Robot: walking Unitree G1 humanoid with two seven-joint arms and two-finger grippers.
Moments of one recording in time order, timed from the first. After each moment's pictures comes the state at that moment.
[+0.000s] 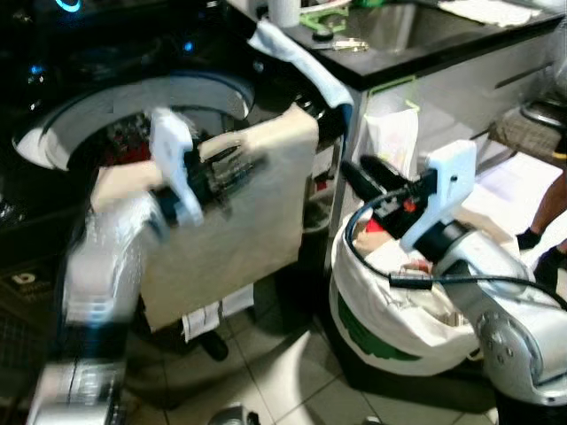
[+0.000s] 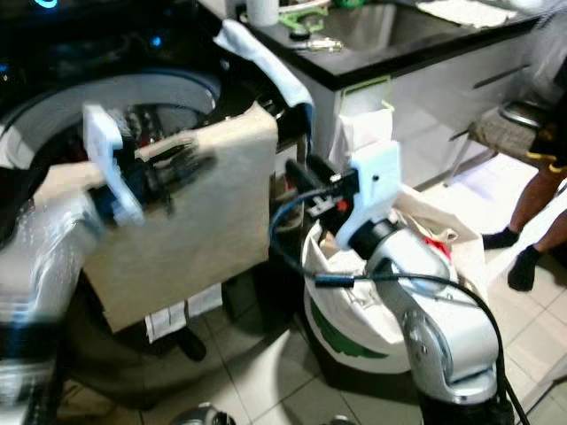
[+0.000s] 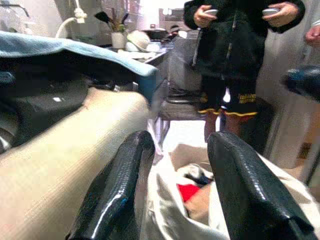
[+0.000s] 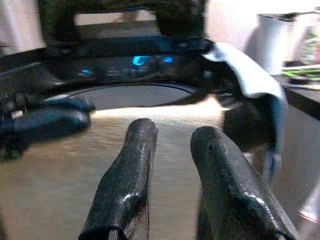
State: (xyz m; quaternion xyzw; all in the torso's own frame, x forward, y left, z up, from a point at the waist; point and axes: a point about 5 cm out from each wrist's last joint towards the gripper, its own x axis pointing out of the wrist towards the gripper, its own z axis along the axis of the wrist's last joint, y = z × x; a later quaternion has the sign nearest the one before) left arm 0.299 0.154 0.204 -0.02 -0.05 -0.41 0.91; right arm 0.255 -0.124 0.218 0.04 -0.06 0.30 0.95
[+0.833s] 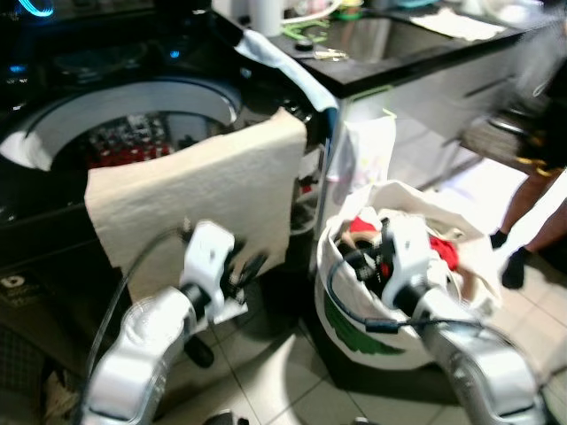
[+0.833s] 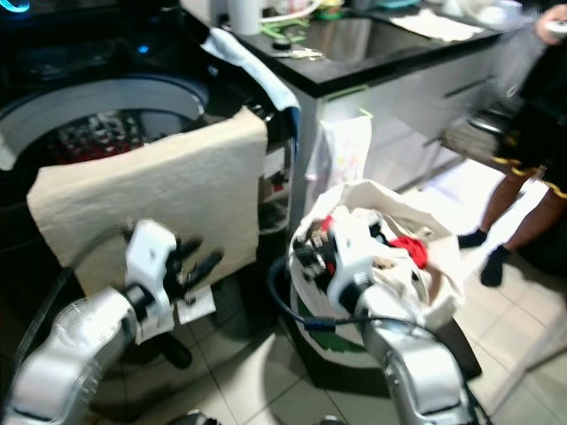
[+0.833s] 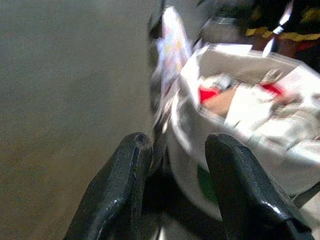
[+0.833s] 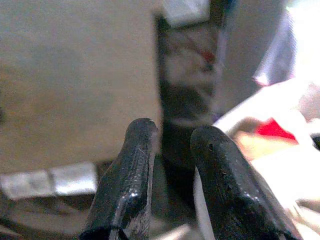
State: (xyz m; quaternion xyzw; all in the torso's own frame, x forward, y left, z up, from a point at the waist) left arm 0.245 0.138 0.100 0.04 0.13 -0.25 0.96; right arm 0.248 -0.138 0.102 0.03 0.15 0.21 0.97
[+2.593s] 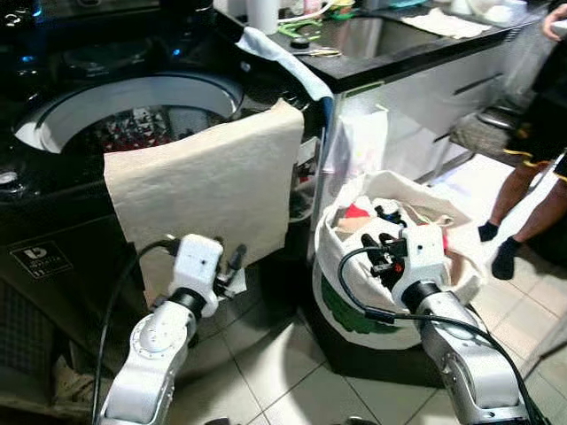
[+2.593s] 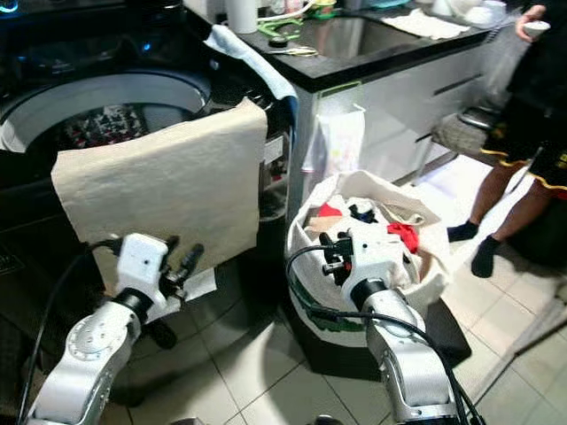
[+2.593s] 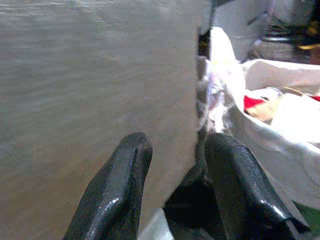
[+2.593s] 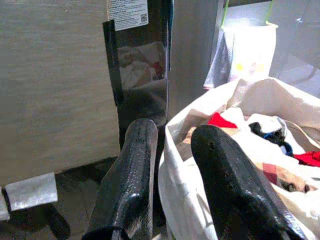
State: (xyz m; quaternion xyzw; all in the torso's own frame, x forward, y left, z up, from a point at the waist) left arm 0.251 0.151 0.092 0.07 0.05 -0.15 0.99; right arm 0.262 -0.155 0.095 0.01 0.10 0.12 0.99
